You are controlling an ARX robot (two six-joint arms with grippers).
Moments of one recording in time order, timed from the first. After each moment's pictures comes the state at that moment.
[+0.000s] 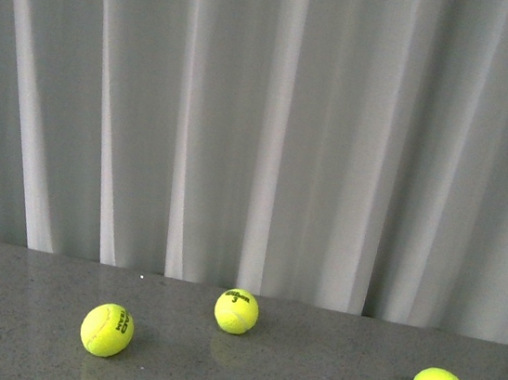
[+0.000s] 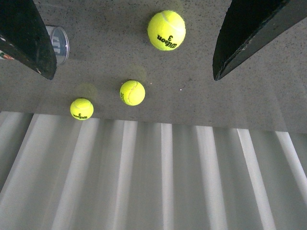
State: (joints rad) left arm 0.00 0.00 0.02 0.00 0.00 0.00; right arm 0.00 0.23 0.00 0.23 0.00 0.00
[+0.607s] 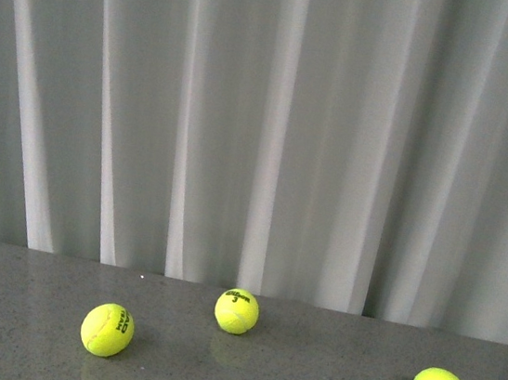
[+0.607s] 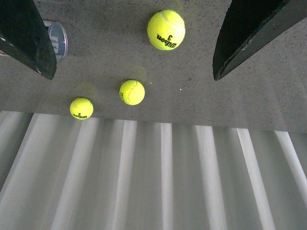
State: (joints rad) left arm 0.00 0.00 0.02 0.00 0.00 0.00; right arm 0.00 0.01 0.00 0.00 0.00 0.00
